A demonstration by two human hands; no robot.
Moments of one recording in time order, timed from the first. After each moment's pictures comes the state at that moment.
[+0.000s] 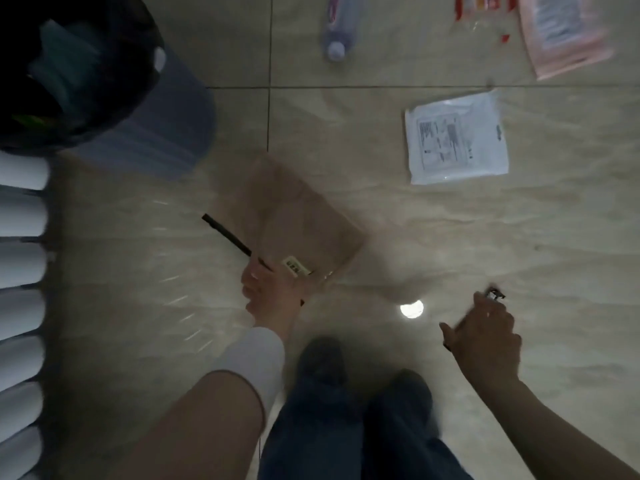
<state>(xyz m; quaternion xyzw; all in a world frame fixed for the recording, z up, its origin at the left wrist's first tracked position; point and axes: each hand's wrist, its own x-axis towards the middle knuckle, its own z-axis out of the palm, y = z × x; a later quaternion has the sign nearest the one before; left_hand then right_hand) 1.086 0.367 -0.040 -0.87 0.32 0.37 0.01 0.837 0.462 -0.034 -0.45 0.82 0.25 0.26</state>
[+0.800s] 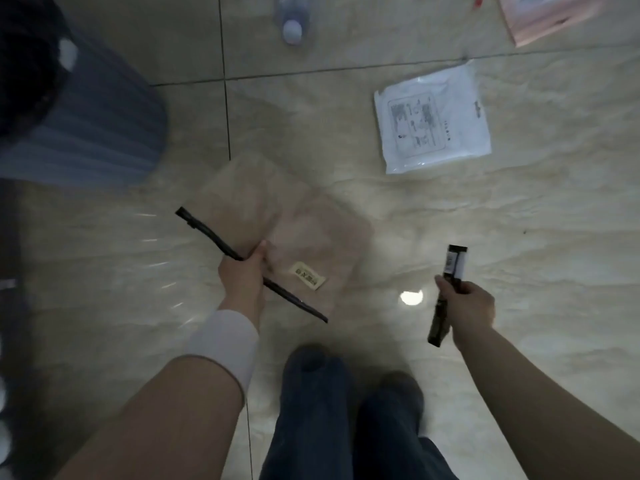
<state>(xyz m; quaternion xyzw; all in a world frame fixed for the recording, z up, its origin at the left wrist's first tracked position) 1.085 0.331 -0.094 -0.82 0.12 0.47 -0.32 0.813 0.430 -0.093 -0.06 0.91 -0.15 0.39</state>
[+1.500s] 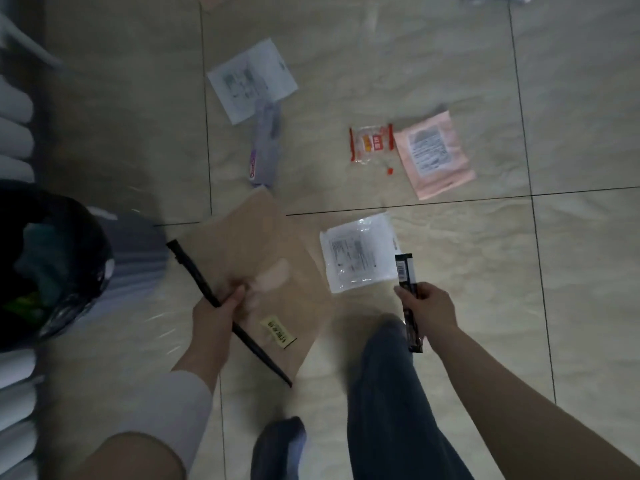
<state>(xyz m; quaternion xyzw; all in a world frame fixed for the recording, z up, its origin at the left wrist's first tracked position) 0.997 0.182 0.072 -0.76 0.18 0.55 -0.30 0.695 0.234 0.041 -0.22 0.83 -0.14 0.49</state>
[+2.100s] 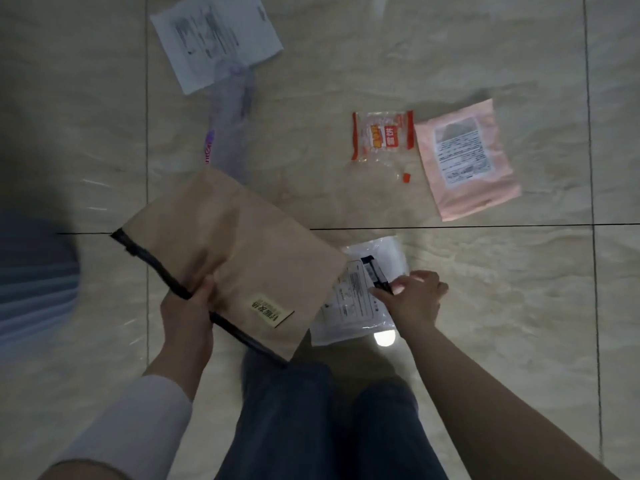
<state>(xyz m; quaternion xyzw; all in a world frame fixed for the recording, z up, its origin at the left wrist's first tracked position) 0.971 0.111 -0.094 -0.76 0.13 0.50 -0.40 0.691 0.147 -0.127 -0.30 0.87 0.00 0.39</state>
